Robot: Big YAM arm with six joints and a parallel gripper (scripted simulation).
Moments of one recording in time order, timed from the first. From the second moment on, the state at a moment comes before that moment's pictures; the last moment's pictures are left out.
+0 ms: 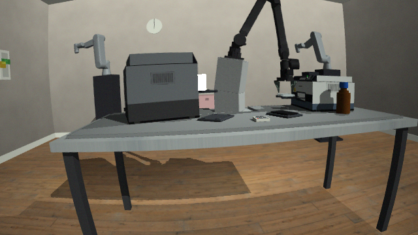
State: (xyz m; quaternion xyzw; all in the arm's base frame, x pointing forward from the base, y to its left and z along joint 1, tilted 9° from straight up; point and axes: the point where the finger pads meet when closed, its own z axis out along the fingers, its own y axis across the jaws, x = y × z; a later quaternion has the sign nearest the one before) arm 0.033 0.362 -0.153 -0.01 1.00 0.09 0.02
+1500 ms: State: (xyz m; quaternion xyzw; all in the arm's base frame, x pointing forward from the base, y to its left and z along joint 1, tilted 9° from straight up) arm 0.033 0.363 -0.153 -0.01 1.00 0.09 0.02
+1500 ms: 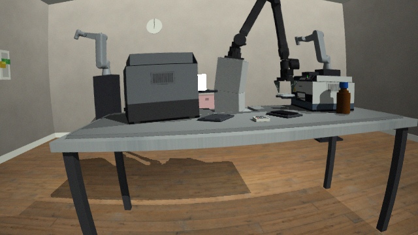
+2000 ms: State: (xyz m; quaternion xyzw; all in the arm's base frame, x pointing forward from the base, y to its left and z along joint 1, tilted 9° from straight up) arm 0.033 0.364 -0.152 -0.01 1.00 0.09 0.02
